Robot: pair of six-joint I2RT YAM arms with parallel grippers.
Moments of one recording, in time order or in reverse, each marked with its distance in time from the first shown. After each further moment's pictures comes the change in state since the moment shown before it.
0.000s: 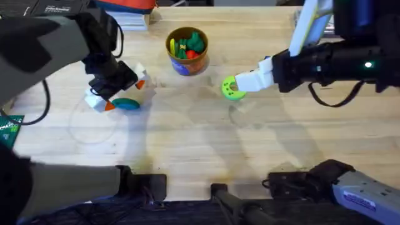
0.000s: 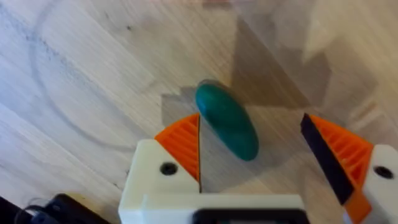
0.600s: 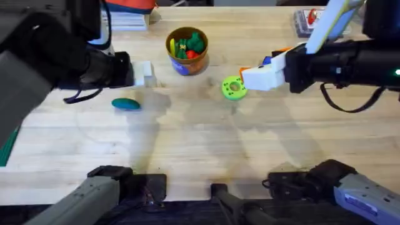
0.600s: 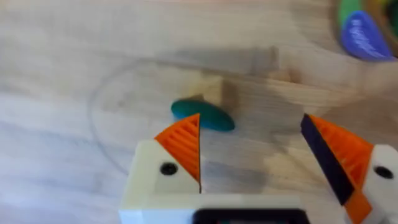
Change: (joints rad) left arm -0.134 -0.421 -0.001 -0.053 -0.018 0.553; right arm 0.000 -0.101 0.000 0.018 0.000 0.000
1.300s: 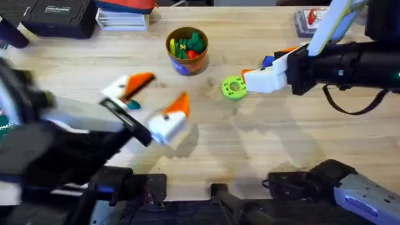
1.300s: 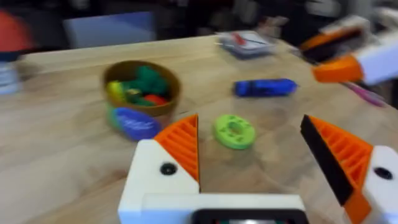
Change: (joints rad) left arm -0.014 -1.066 -0.690 0.605 0.739 0.059; right arm 0.000 -0.013 0.000 -0.019 0.016 -0.017
